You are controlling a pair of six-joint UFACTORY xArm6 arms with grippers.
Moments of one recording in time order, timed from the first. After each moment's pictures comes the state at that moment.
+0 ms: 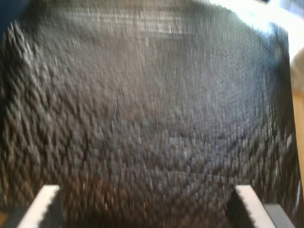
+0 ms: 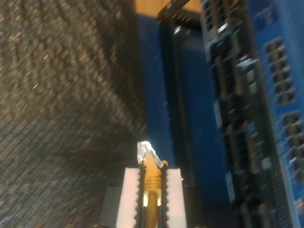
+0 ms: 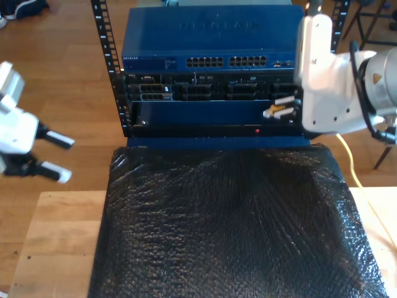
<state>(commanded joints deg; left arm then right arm) 33.0 -10.6 -60.1 -36.3 98.4 -248.7 11.7 -32.2 -39.4 36.6 39.3 -102.4</state>
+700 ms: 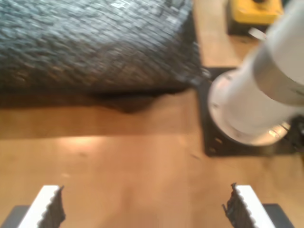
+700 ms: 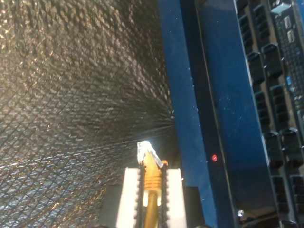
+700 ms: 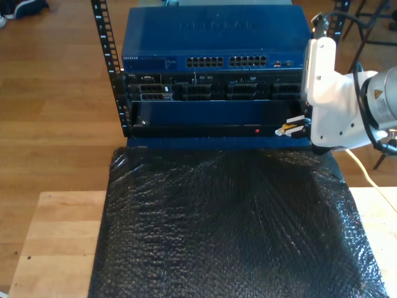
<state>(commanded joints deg) 62.0 -15.8 -48.9 -9.6 105.1 -204.0 8.7 -30.5 -37.7 36.6 39.8 -101.3</state>
